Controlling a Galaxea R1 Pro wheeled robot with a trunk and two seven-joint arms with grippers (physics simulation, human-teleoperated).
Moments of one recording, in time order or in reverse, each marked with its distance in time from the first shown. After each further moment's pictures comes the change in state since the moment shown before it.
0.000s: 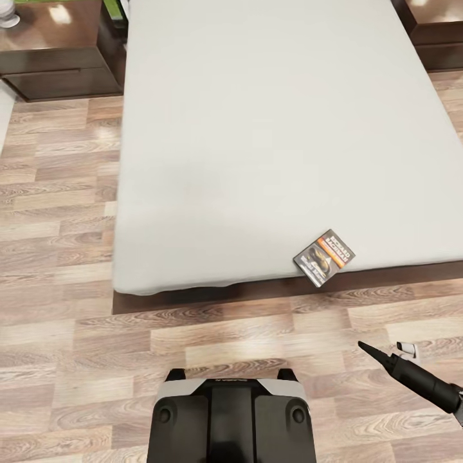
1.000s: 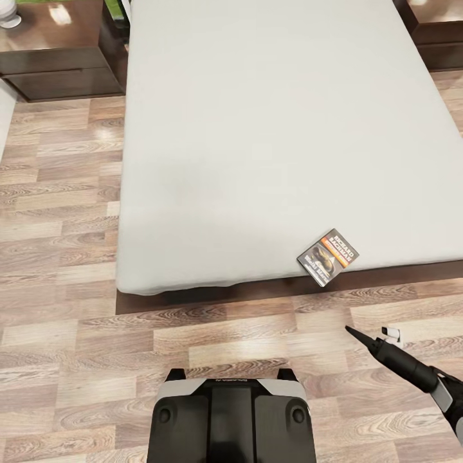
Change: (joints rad) left arm 0.001 0.000 0.000 0.000 -0.001 0.001 0.001; right arm -0.072 0.053 -0.007 0.006 -0.001 0.001 0.000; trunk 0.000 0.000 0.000
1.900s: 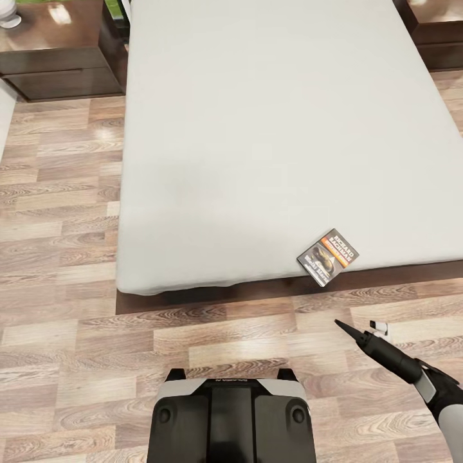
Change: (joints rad) left arm 0.000 -0.010 0.000 0.000 0.000 0.001 0.000; right arm -0.030 0.049 0.001 -0.002 0.002 -0.001 0.000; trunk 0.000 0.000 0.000
